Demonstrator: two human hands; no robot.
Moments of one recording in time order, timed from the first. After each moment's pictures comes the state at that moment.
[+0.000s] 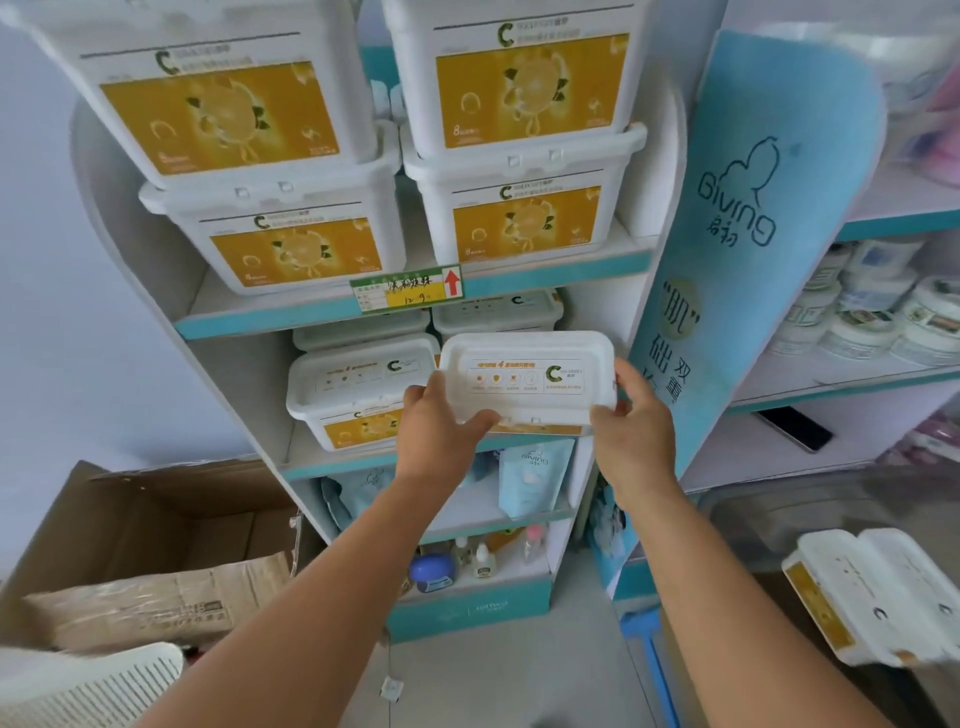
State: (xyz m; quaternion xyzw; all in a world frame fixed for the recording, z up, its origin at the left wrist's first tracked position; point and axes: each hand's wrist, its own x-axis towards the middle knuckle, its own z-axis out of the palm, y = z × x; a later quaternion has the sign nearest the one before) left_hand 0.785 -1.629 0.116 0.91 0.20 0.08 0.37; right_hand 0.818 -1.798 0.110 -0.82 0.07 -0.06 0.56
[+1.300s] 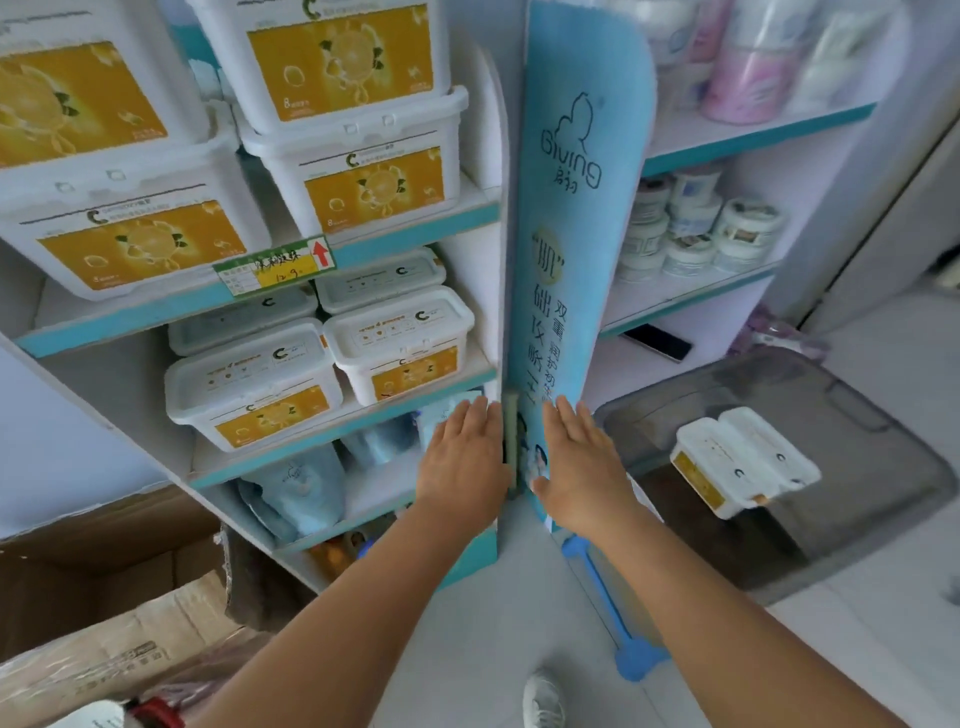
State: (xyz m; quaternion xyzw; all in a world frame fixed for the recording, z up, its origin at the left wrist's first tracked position) left_hand 0.725 -1.727 0.097 0.99 -0.12 -0.05 0.09; right_hand 0.721 -1.864 0.081 -0.98 -0.04 0.10 0.15
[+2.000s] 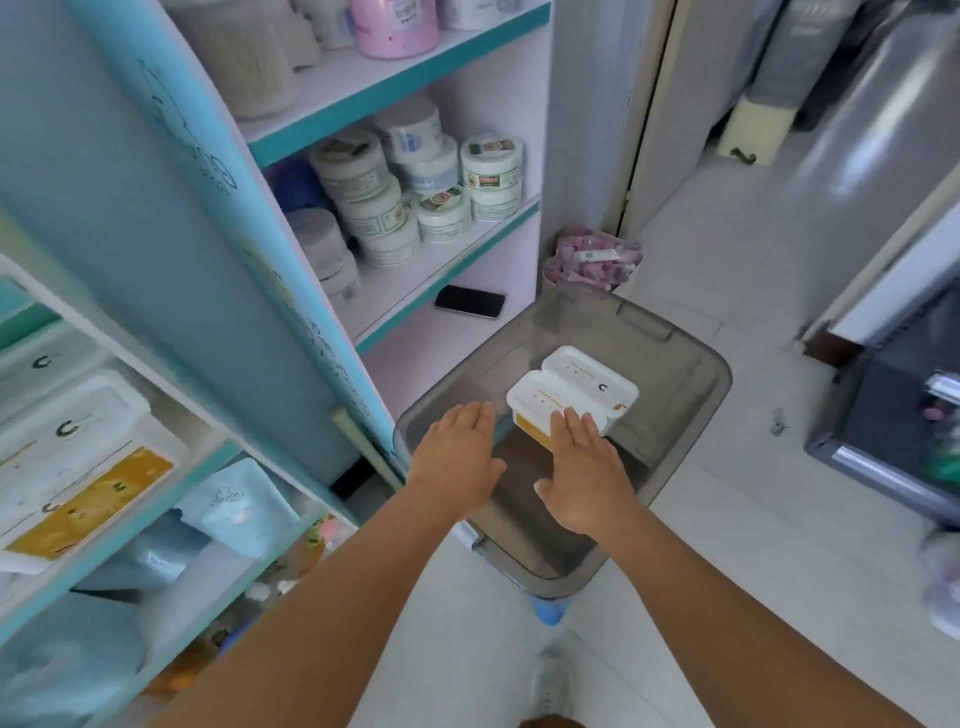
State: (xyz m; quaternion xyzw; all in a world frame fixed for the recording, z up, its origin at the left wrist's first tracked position) left_hand 0.793 -1.974 0.046 0.93 -0.34 -0.14 0.01; right_hand 0.714 -2.105 0.016 -0.95 0.19 0.14 0.20
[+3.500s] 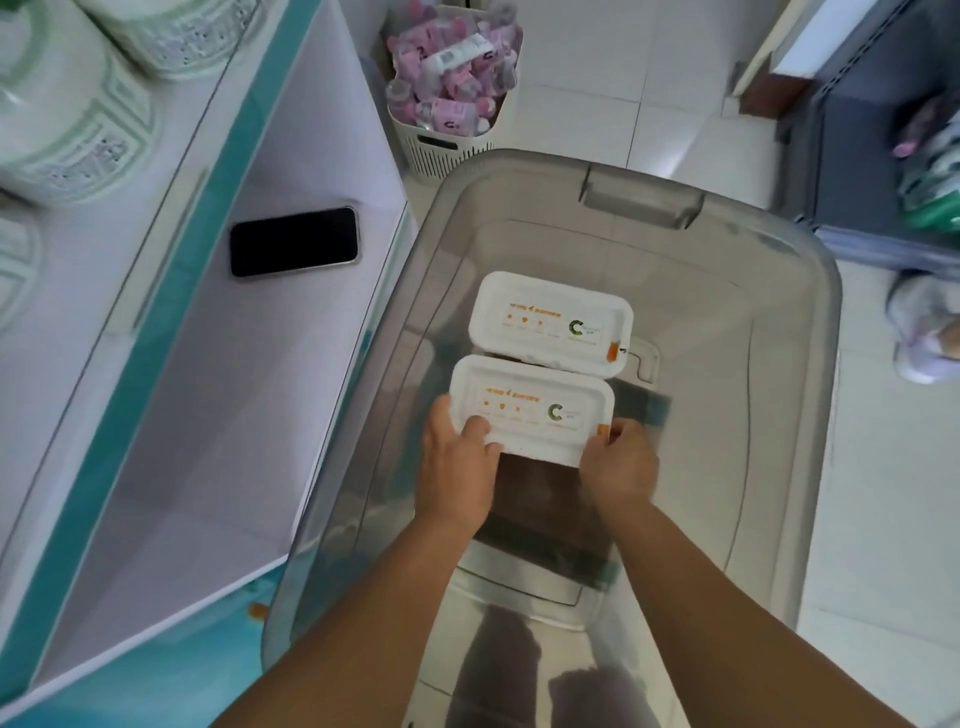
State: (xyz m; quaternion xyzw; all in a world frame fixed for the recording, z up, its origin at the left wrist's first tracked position) left_hand 0.938 -2.092 -0.192 0.90 -0.34 -0.26 0.08; right_hand 0.831 -2.195 -0.212 -0.54 0.74 0.00 0.40
